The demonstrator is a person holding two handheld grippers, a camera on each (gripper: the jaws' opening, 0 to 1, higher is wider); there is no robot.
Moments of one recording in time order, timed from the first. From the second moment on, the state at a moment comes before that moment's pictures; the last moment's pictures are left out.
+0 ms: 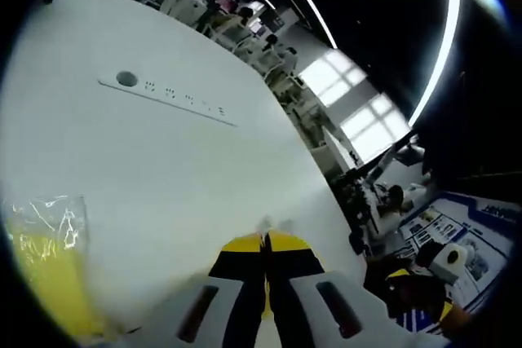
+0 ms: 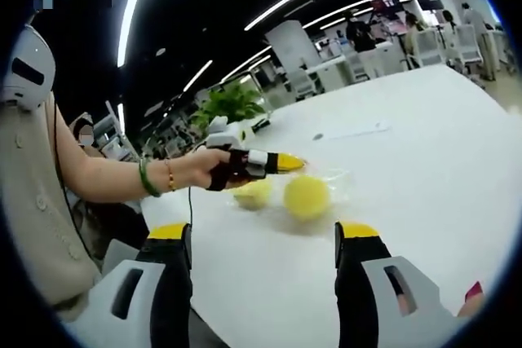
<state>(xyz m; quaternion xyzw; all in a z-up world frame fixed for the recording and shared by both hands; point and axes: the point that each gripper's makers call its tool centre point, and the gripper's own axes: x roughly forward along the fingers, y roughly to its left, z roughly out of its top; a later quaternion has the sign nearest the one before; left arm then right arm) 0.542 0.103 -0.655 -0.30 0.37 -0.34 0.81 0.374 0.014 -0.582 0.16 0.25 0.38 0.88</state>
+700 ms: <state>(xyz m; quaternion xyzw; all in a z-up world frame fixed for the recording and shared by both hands) 0.473 0.121 -0.611 -0.24 0.35 -0.37 0.82 0.347 0.027 -0.545 0.13 0.21 0.40 0.88</state>
